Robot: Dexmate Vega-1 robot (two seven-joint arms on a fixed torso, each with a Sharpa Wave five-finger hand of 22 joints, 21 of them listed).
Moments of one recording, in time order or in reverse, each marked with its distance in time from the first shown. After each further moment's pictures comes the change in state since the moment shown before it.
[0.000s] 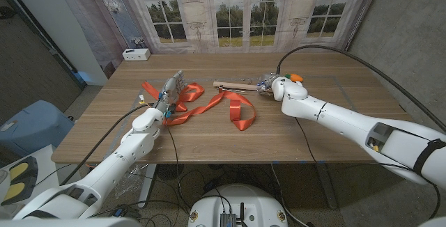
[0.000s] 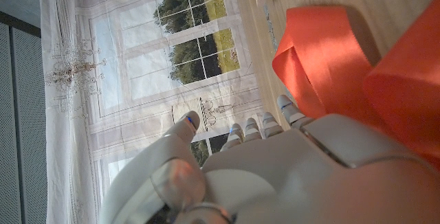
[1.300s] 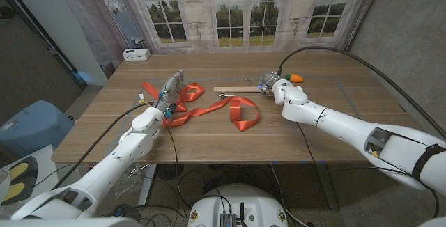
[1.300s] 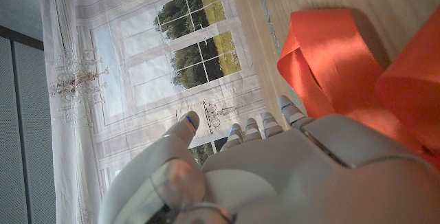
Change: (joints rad) left arm 0.030 0.043 0.009 -0.100 0.027 0.026 0.047; left_hand -0.002 -0.006 0.001 -0.025 -0.003 0.011 -0.011 0.000 0.000 -0.003 -0.003 0.000 0.000 -0.002 -0.002 0.000 -0.002 0.000 0.000 -0.018 -0.002; right arm -0.043 0.005 0.024 0.032 0.015 0.033 -0.140; right_hand 0.233 0.030 -0.113 0.031 -0.003 0.337 -0.015 0.139 0.007 0.422 -0.011 0.234 0.058 0.291 -0.012 0.189 0.154 0.125 -0.011 -0.003 0.006
